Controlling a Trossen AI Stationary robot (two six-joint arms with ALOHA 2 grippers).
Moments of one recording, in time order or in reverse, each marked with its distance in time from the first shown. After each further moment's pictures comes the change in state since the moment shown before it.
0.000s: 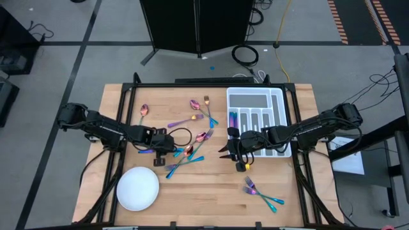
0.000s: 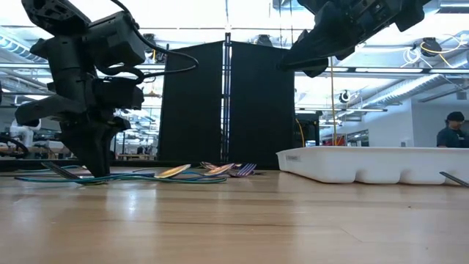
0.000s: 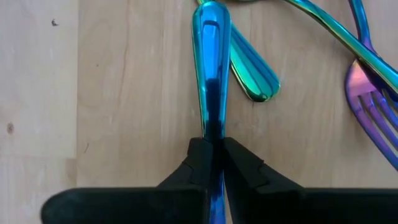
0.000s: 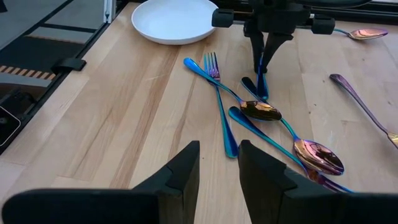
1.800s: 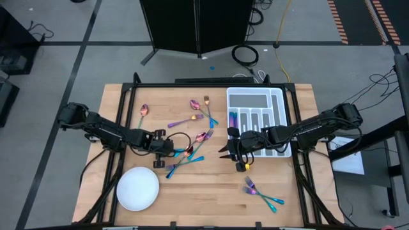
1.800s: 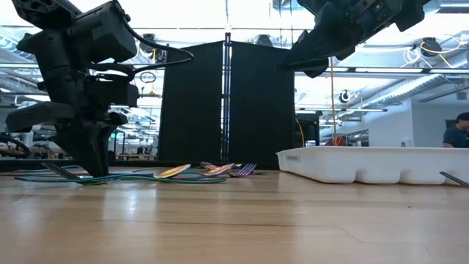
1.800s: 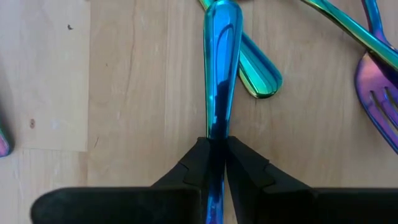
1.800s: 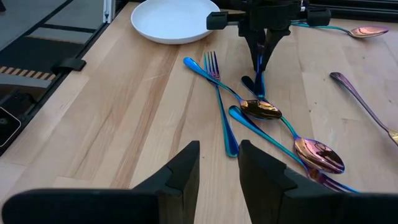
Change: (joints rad) left arm -0.084 0.000 0.000 -0.011 -0.127 -0.052; right arm 0.000 0.000 0.000 -0.003 0.000 0.008
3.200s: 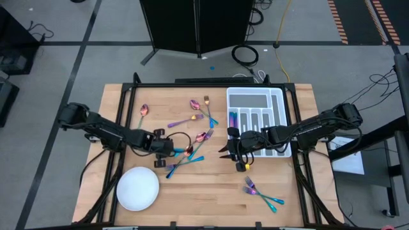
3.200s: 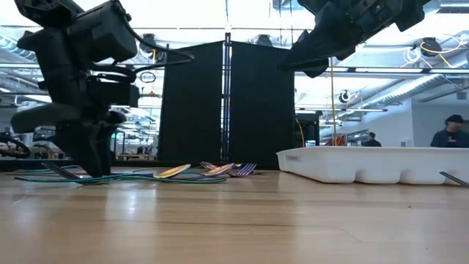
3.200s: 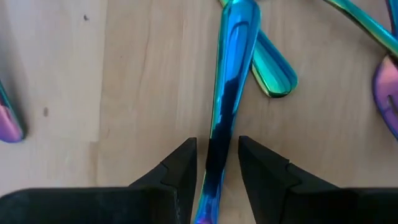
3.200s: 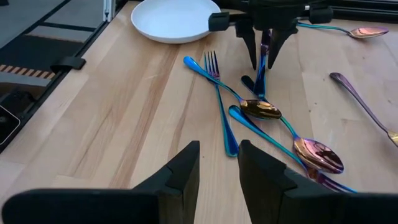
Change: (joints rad) left arm -0.014 -0.003 0.020 -0.042 -0.027 -0.068; right arm 0.000 0.000 0.000 -0.003 0.000 -0.007
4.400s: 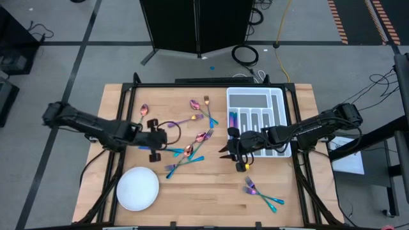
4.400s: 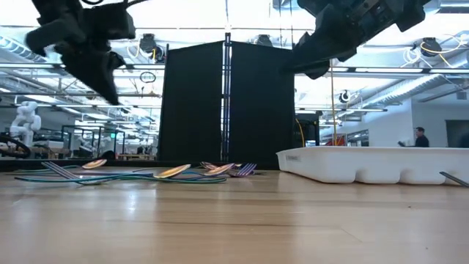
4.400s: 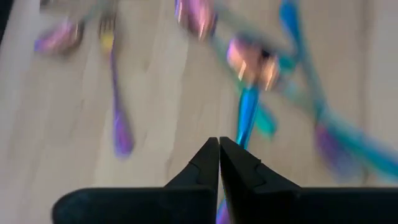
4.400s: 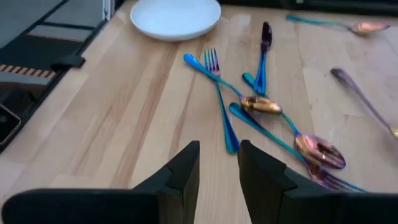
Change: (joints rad) left arm -0.031 -0.322 0.175 -0.273 -0.120 0.013; right arm 0.001 0.000 0.000 -0.010 0.000 0.013
